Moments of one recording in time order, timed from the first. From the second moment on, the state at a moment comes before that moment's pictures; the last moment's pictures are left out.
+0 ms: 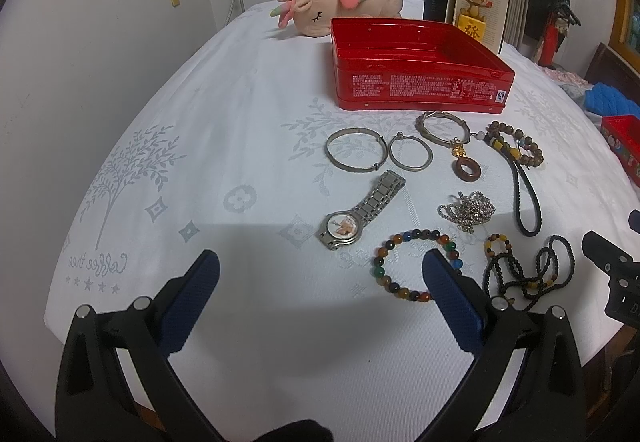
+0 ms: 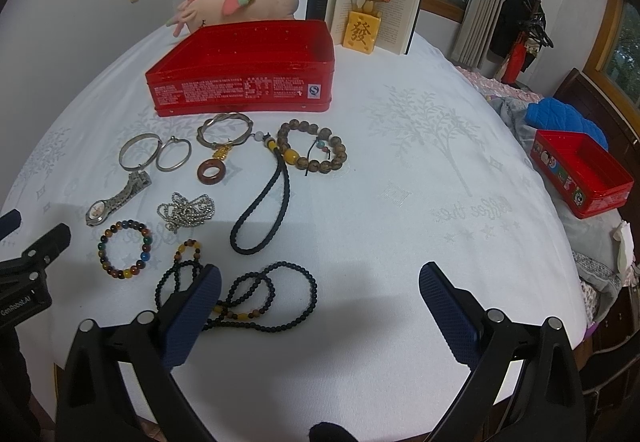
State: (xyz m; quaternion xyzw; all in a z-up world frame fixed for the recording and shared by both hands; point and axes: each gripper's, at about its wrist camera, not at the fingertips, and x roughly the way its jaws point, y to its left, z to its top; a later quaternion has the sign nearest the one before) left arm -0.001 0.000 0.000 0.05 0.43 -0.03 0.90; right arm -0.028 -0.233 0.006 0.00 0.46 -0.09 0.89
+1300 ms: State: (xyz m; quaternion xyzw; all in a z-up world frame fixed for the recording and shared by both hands) left arm 0.100 0.031 -0.007 0.00 0.50 -0.10 0.86; right arm 0.037 -0.314 -0.002 0.10 0.49 -0.01 0.86
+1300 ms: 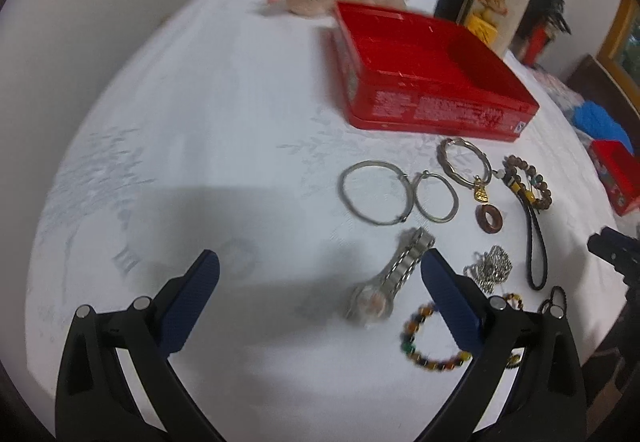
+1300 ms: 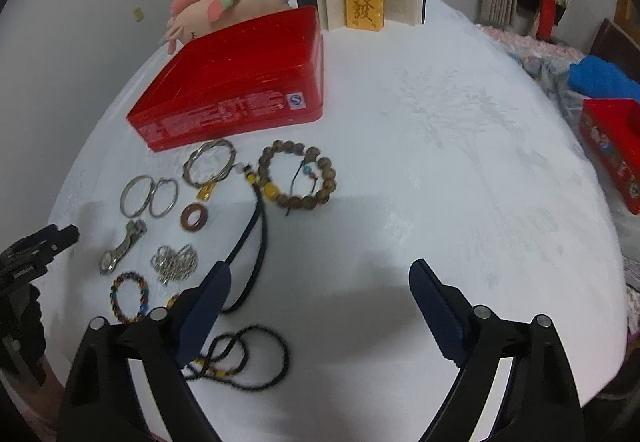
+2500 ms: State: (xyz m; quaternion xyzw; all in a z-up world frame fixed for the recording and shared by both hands) left arm 0.208 -0.013 -0.037 0.03 0.58 -0.13 0.80; right arm 0.130 -0.343 -0.024 0.08 0.52 0.00 0.85
